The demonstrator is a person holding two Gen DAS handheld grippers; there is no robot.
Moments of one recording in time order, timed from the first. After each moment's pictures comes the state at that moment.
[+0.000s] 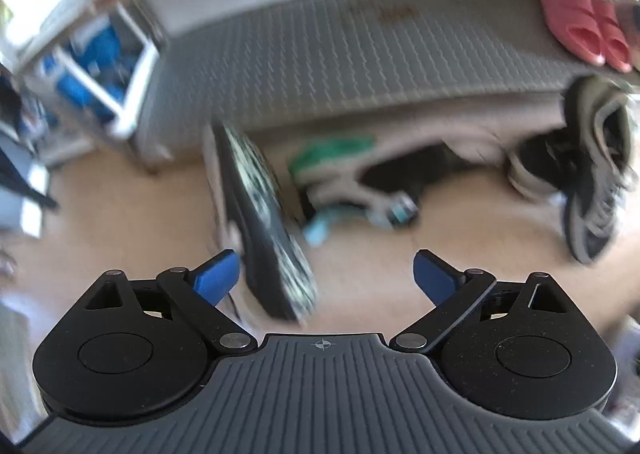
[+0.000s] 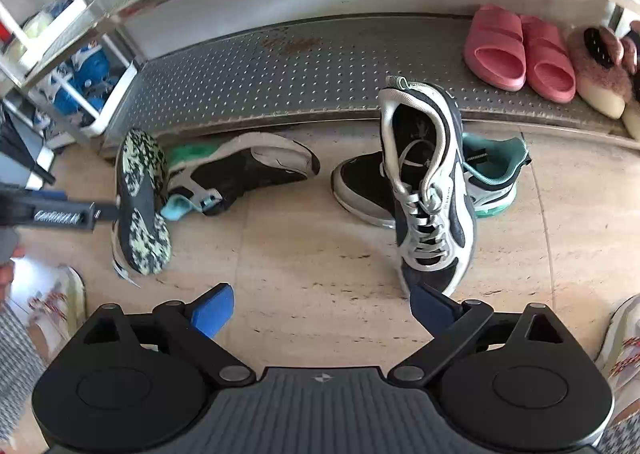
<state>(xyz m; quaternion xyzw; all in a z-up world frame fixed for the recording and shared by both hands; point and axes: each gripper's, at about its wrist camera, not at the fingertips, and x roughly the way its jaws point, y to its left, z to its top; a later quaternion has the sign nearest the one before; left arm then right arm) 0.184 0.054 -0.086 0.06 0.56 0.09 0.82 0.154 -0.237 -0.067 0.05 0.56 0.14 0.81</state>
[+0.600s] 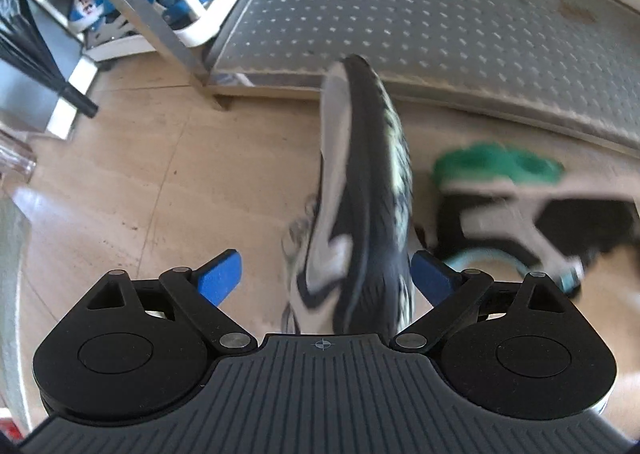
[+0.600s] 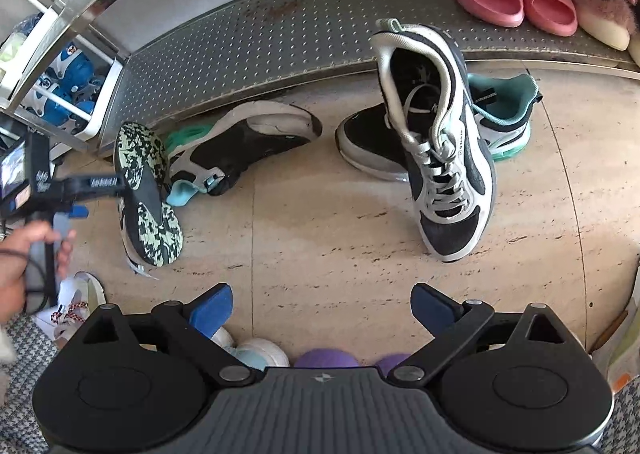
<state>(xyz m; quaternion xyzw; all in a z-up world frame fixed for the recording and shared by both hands) 0.231 0.162 -0.178 -0.03 0.59 0.23 0.77 0.161 -0.236 -0.085 0.09 0.61 0.12 0.77</state>
